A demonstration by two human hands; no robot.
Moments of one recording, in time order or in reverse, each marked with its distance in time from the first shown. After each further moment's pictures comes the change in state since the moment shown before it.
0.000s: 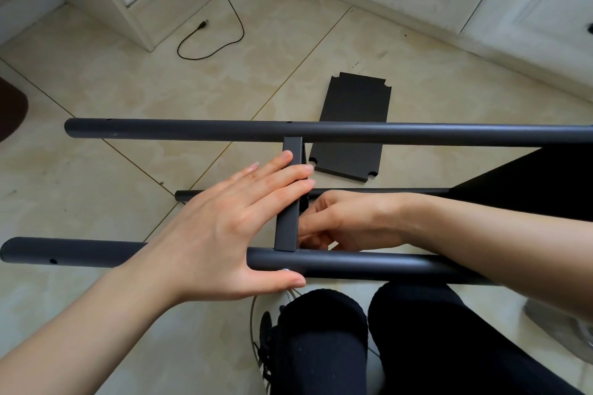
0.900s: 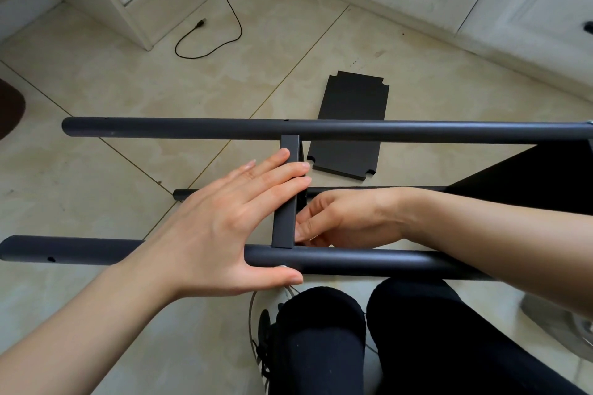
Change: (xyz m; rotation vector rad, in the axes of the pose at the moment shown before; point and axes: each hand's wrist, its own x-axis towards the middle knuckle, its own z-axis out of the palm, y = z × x) left_hand 0.000 -0.003 0.001 -0.003 0.006 0.007; right_hand -0.001 0.000 -0.001 0.154 -0.127 -0.019
